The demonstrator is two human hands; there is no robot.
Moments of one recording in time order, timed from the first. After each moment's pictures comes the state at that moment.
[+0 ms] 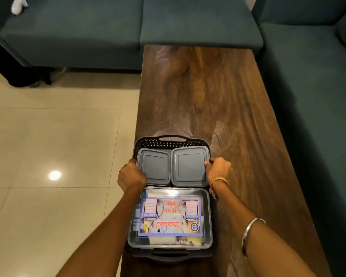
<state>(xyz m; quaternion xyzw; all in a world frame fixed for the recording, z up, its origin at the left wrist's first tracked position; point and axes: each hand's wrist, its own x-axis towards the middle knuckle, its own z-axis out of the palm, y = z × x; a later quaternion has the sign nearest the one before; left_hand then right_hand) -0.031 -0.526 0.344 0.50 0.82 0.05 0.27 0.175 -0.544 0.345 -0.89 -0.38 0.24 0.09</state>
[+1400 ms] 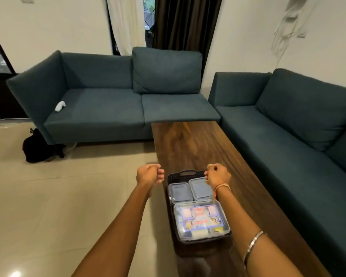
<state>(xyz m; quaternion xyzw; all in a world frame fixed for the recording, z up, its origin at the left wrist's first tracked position) -0.199 -0.602 0.599 0.35 0.58 0.37 0.64 -0.016 -0.649 0.571 -0.82 -0.25 0.23 0.46</state>
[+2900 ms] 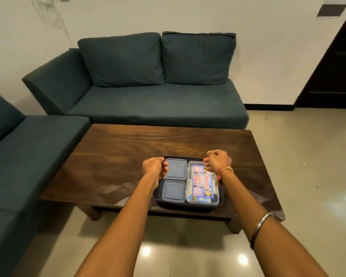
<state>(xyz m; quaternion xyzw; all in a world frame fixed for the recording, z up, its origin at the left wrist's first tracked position) -0.126 -0.389 0.594 0.64 0.32 -0.10 0.69 -0.131 -0.565 0.596 -0.77 0.29 -0.01 0.57</state>
